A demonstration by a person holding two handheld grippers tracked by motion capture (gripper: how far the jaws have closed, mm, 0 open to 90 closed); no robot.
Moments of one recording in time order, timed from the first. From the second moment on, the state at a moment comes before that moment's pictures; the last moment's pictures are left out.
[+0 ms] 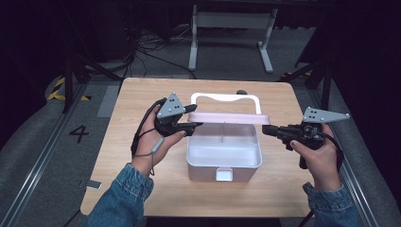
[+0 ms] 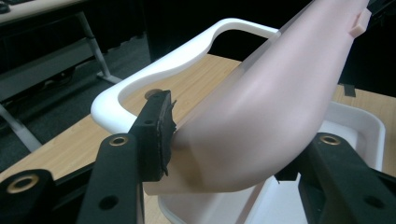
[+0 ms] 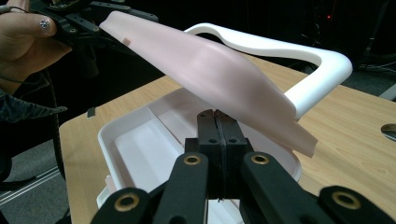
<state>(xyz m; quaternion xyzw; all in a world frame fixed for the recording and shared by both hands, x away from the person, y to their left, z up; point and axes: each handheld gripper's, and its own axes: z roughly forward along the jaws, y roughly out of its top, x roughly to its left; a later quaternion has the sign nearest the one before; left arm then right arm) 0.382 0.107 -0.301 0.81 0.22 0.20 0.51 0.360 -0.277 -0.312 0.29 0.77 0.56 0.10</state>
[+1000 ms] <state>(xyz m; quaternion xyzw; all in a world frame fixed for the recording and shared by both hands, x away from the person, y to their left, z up) 0.426 0.118 -0.296 0.78 0.25 0.16 0.55 0.340 -0.309 -0.315 0.33 0.75 0.56 0.11</state>
